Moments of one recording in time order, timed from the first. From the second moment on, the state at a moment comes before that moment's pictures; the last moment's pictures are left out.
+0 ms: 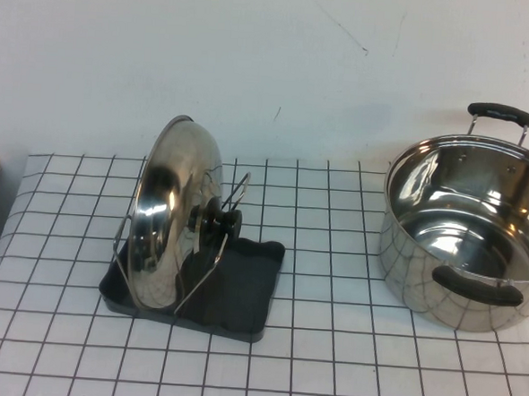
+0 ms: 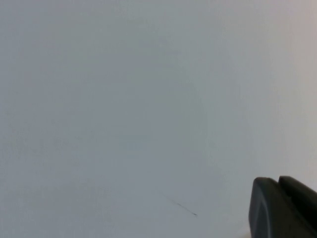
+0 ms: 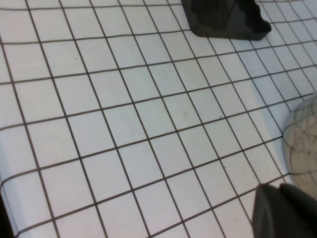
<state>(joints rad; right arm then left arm) 0.74 0.36 -0.44 0.06 0.83 -0.57 -0.16 0.33 -0.64 1.74 -0.49 -1.87</state>
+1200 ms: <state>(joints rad) 0.74 0.36 -0.44 0.06 0.83 -0.57 -0.08 -0.01 0.03 0.03 0.19 -0.15</state>
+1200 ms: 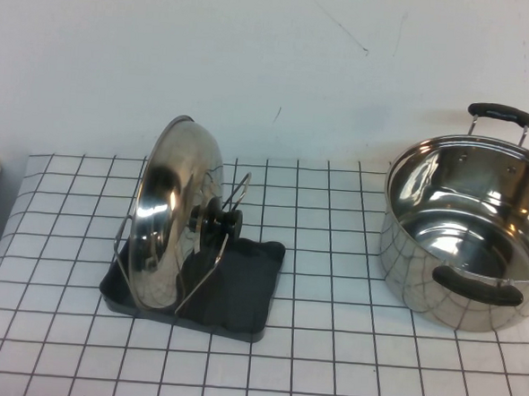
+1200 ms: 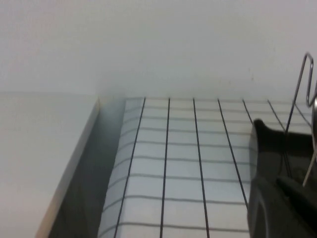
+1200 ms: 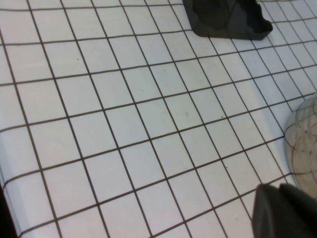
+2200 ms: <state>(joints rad) 0.74 0.36 -0.44 0.06 0.86 -0.57 -0.13 -0.01 0.02 -0.11 0.37 -0.06</state>
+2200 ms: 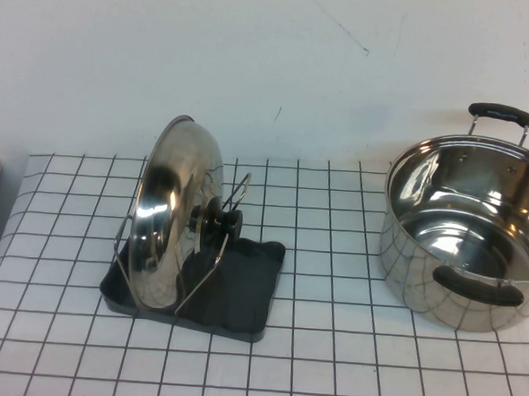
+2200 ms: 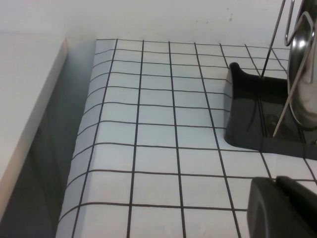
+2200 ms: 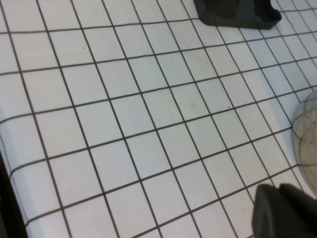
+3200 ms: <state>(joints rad) 0.72 0.35 -0.41 -0.02 0.73 -0.56 -0.13 -0.01 0.02 -0.11 0.37 -0.04</state>
